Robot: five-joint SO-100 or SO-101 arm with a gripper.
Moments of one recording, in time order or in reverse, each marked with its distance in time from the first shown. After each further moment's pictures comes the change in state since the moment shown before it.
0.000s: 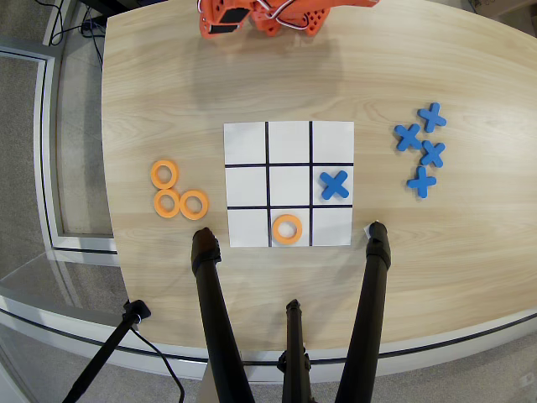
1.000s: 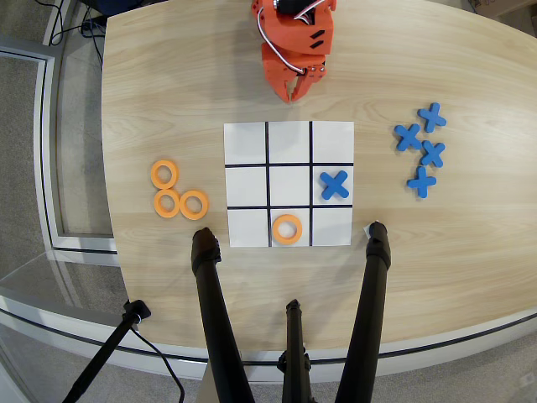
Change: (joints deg) arm -84.5 -1.3 -0.1 0.0 -0.6
